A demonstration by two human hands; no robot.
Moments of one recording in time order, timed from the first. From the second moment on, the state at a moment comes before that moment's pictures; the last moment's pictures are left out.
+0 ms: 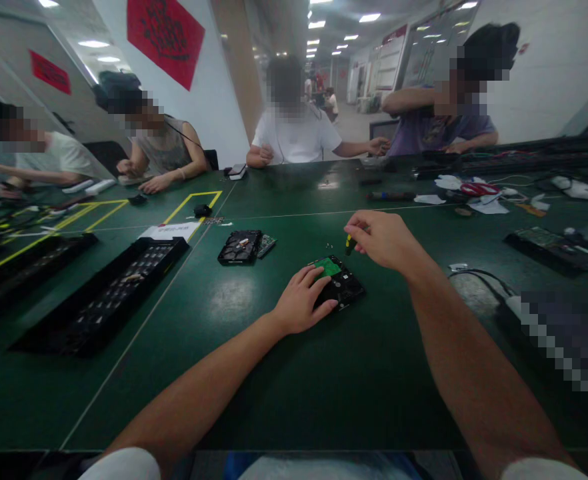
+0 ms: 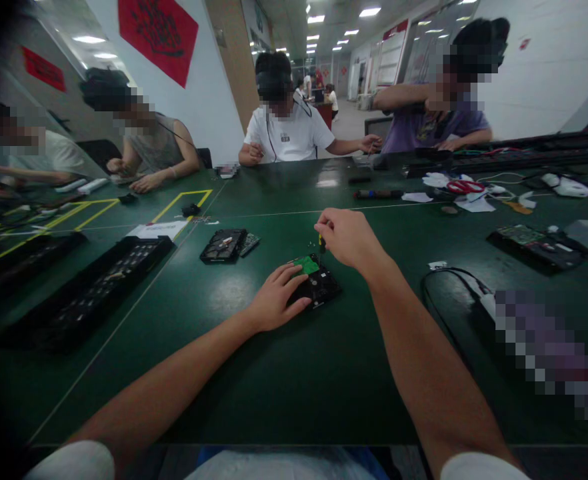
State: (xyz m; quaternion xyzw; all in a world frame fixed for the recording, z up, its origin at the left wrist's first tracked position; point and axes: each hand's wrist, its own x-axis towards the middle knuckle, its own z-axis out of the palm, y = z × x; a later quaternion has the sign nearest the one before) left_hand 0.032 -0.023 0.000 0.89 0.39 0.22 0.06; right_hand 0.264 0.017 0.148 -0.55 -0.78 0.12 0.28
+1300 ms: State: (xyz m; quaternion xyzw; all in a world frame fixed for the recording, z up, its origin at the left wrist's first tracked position) left_hand 0.033 -0.022 -0.003 0.89 0.39 0.23 0.05; right_hand 0.254 0.018 0.146 -0.52 -0.82 0.04 0.25
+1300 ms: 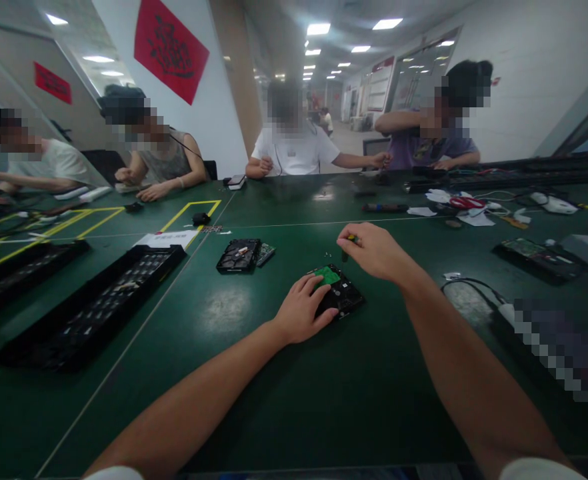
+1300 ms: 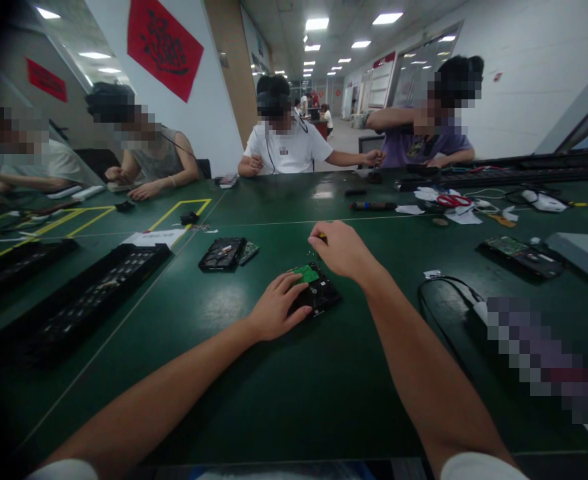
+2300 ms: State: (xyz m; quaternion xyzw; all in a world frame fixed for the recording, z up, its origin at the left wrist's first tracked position) left_hand 0.034 -0.022 -0.002 0.89 0.40 0.22 0.06; right_hand 0.258 0.014 0.151 -0.51 -0.82 0.08 0.26
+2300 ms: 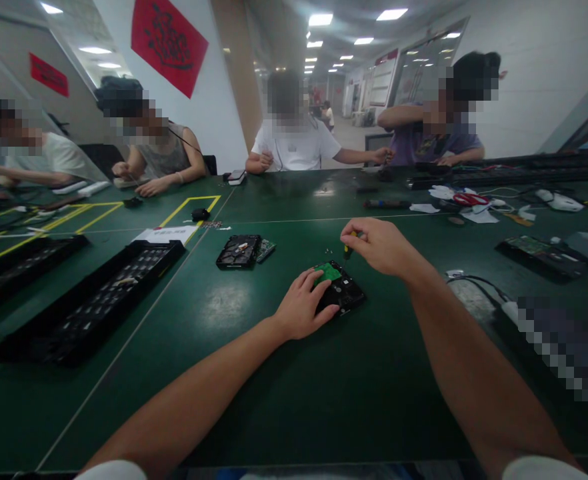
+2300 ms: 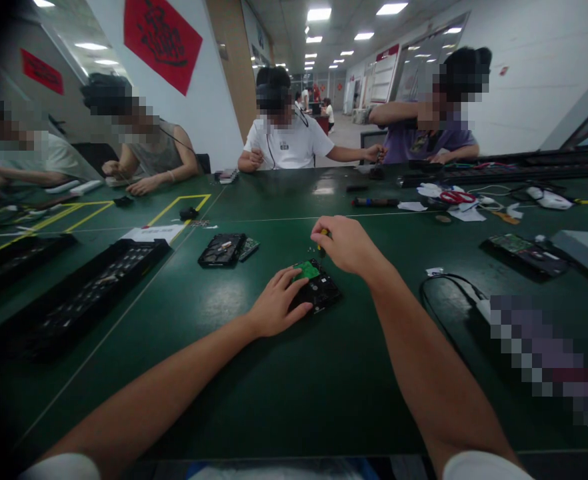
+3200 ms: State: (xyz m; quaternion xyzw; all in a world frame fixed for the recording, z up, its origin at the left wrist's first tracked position) left_hand 0.031 -0.005 -0.022 0.78 0.52 0.34 0.11; right_hand 0.259 0.014 0.153 -0.50 -0.83 0.06 0.24
